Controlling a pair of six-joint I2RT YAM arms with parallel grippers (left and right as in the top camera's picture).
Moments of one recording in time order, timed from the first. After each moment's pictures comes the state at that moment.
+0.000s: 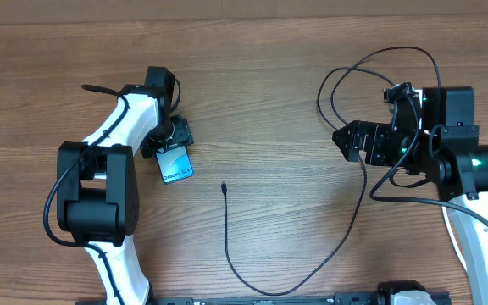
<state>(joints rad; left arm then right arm) -0.11 2.08 1.41 -0.88 -0.02 -0.45 0.04 1.21 1.25 -1.04 -0.38 0.17</state>
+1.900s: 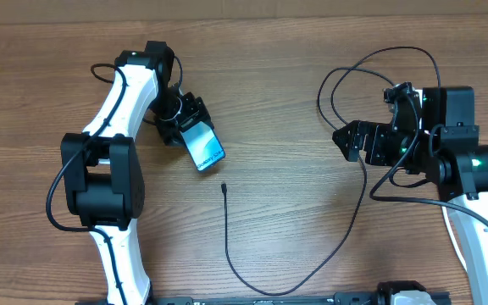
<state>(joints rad) -0.11 2.18 1.77 -1.22 0.44 -0.57 0.04 1.21 1.25 -1.04 -0.38 0.18</state>
